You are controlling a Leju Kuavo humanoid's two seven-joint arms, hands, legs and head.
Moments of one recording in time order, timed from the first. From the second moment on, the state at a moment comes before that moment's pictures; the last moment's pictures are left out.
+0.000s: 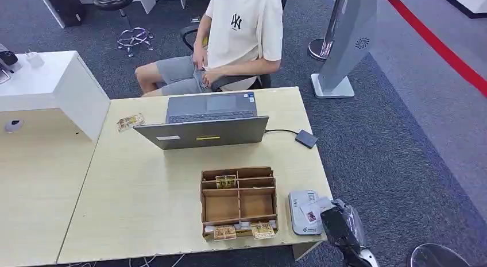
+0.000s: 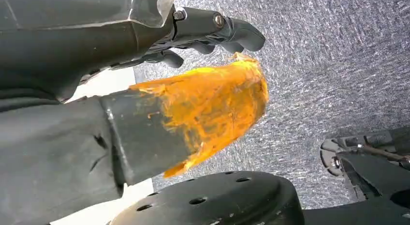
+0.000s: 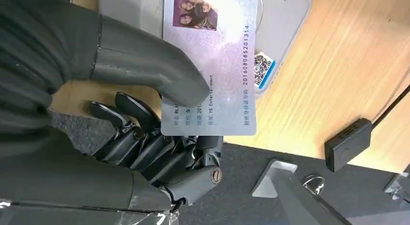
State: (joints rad) left arm -0.07 -0.10 -0.49 -0.18 0.06 0.25 0.28; right arm 0.16 0.13 -0.21 -1.31 0.64 -0.32 -0.36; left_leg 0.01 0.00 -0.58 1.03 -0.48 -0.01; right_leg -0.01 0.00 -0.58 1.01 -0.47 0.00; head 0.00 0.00
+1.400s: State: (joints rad) left arm -0.07 -0.10 -0.49 -0.18 0.07 0.25 0.28; right arm 0.16 0.11 -0.17 -1.31 0.69 -0.39 -0.37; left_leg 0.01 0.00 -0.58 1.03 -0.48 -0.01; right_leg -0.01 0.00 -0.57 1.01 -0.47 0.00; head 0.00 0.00
